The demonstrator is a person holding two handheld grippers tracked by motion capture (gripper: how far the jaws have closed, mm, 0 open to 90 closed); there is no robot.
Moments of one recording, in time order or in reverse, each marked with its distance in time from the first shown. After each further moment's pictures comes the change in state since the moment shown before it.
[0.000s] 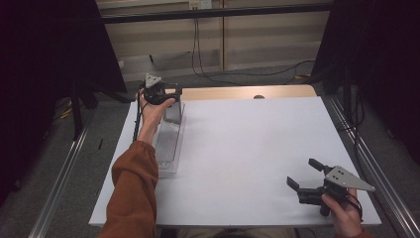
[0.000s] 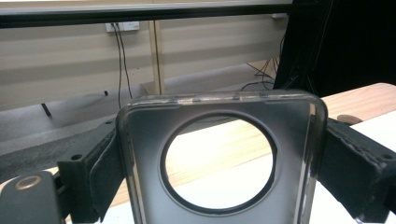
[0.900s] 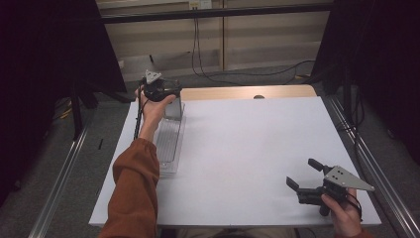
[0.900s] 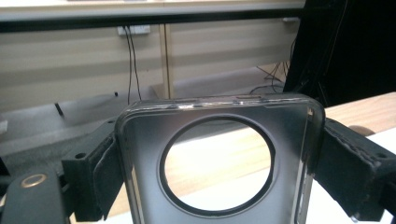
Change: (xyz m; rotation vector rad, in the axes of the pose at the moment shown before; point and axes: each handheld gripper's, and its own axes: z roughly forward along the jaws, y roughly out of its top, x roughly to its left) left arm -0.003 0.013 0.001 -0.018 0.052 -0.010; right arm 0.000 0.000 0.001 -0.002 0.007 -0.007
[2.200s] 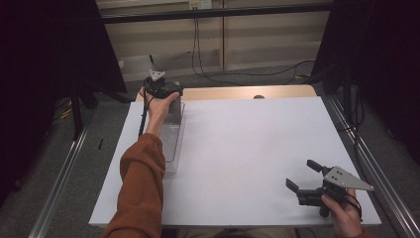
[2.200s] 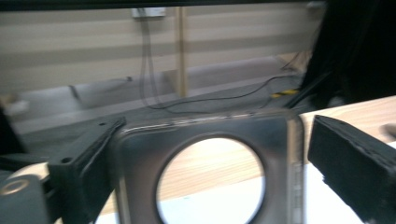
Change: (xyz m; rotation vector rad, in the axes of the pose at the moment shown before) left arm 0.003 -0.010 0.026 0.083 0.082 -0.019; right arm 0.000 -0.002 0.000 0.010 0.024 0.002
